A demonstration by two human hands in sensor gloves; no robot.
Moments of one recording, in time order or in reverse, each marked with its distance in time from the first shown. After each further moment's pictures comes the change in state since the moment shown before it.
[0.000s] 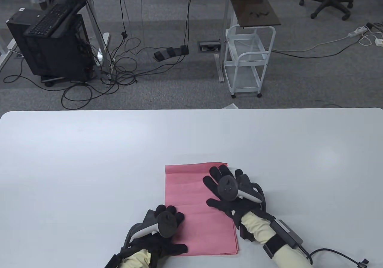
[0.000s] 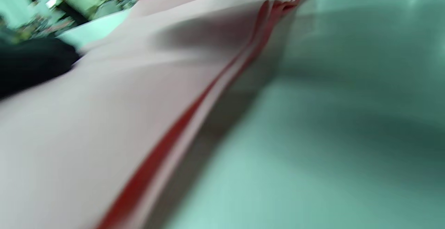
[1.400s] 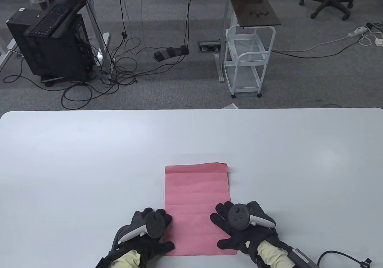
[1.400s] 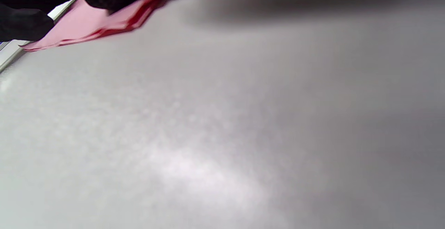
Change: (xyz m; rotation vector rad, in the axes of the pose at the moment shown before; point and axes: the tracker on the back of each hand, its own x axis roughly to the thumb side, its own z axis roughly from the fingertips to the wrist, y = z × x) left_hand -0.017 0.009 0.025 0.026 0.081 -0.006; right_hand -0.009 0.057 0.042 0.299 -0.028 -0.185
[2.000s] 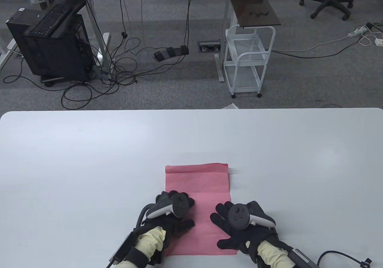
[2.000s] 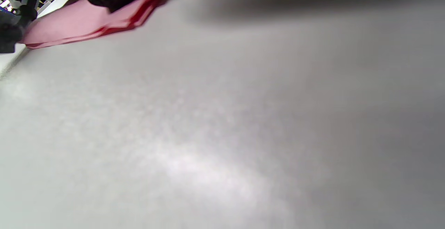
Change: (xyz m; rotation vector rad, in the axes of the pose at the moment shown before) left_hand 0.020 0.043 -0.063 0.059 0.020 0.042; right_hand 0.000 0.000 0.000 0.013 -0.002 -0.006
